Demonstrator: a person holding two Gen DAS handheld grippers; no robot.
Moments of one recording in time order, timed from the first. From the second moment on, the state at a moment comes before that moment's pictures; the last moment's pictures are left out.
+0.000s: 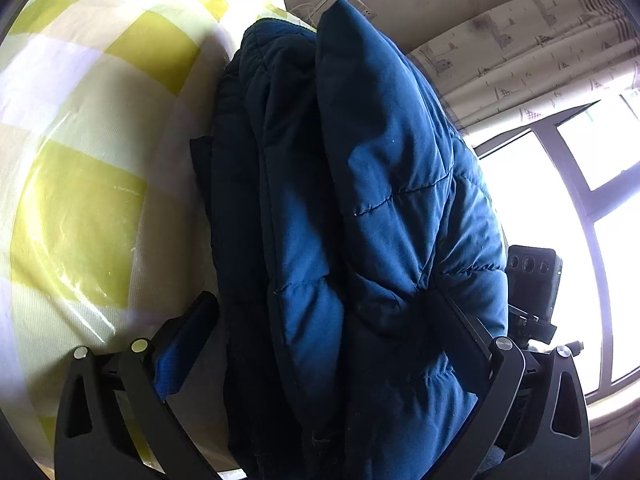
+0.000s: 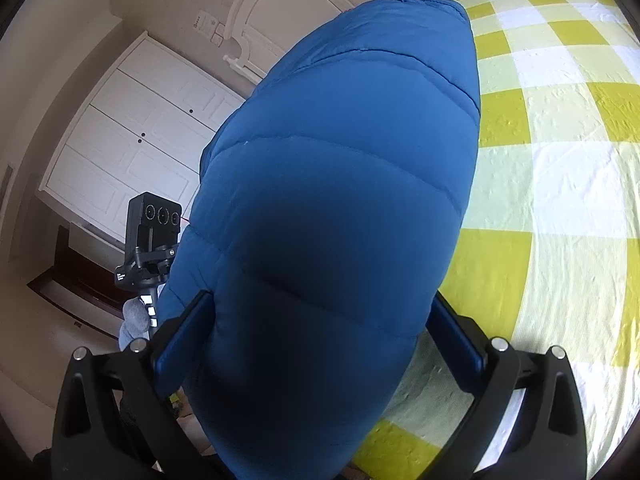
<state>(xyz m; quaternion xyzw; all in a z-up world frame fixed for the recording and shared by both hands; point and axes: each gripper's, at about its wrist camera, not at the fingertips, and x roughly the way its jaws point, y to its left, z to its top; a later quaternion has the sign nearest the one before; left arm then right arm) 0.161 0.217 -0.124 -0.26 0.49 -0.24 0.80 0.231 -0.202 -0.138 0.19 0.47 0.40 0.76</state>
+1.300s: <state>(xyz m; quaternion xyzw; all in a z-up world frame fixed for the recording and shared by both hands) 0.335 -0.015 -0.067 -0.06 0.37 -0.10 0.92 0.337 -0.305 -0.041 0.00 0.30 0.13 0.95</state>
